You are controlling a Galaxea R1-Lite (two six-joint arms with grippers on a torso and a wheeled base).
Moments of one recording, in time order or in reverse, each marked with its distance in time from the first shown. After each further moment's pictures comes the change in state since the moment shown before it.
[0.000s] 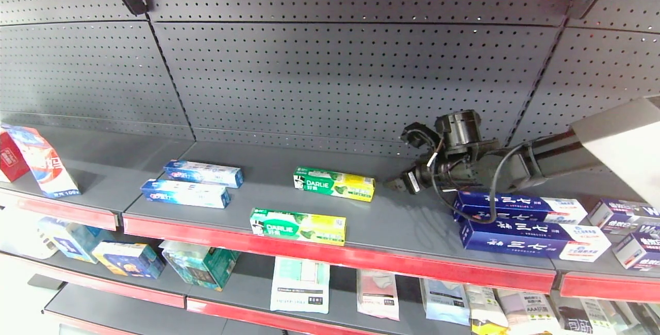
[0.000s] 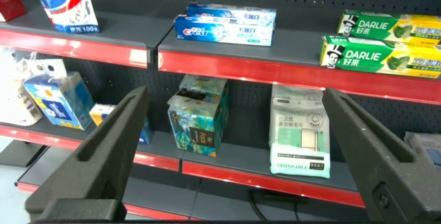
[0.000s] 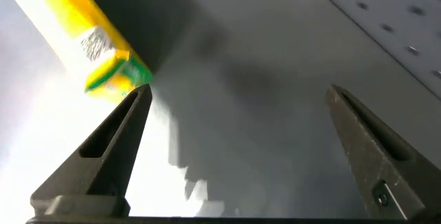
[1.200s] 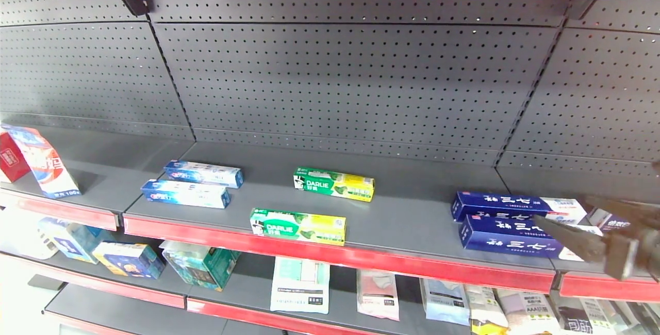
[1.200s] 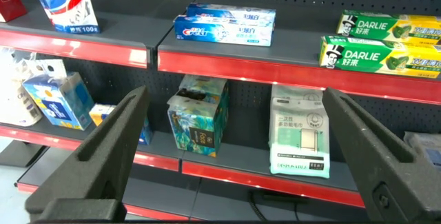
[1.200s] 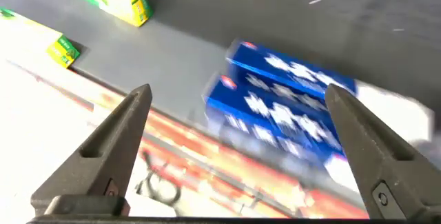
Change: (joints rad) left arm 0.000 0.000 0.000 0.000 0.000 0.000; right arm -0.230 -1.120 0.968 -0.180 0.001 0.169
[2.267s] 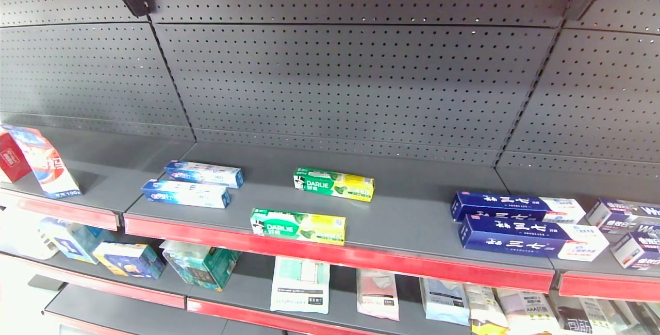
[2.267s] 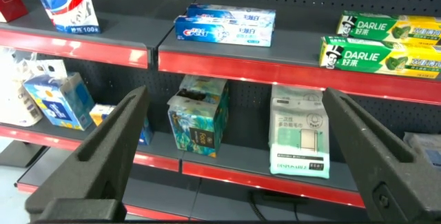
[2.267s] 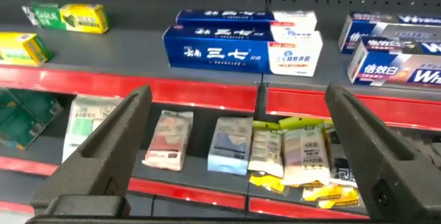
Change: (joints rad) left arm 0.000 0.000 0.000 0.000 0.000 0.001; right arm -0.081 -1.035 0.348 0.397 -0.161 0.126
